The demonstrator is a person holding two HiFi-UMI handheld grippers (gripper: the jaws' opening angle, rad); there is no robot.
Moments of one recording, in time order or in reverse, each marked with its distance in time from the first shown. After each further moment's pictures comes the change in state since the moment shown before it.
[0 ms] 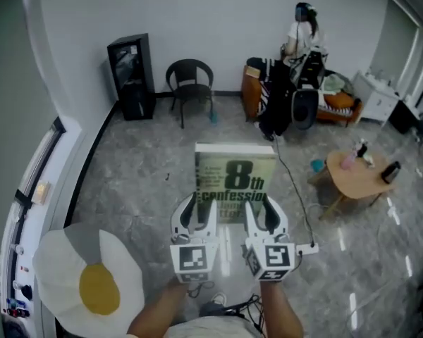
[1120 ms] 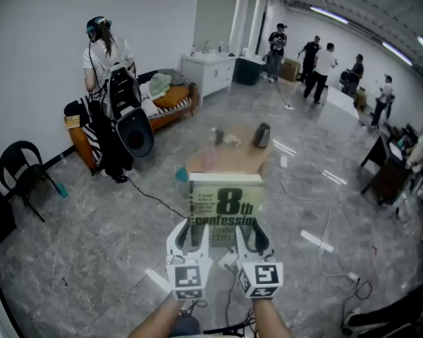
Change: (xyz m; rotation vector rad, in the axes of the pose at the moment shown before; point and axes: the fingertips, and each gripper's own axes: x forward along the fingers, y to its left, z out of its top) left arm 0.276 -0.444 -0.035 -0.065 0.014 -0.847; right arm -0.087 -0.449 -0.016 -0.066 0.034 -0.837
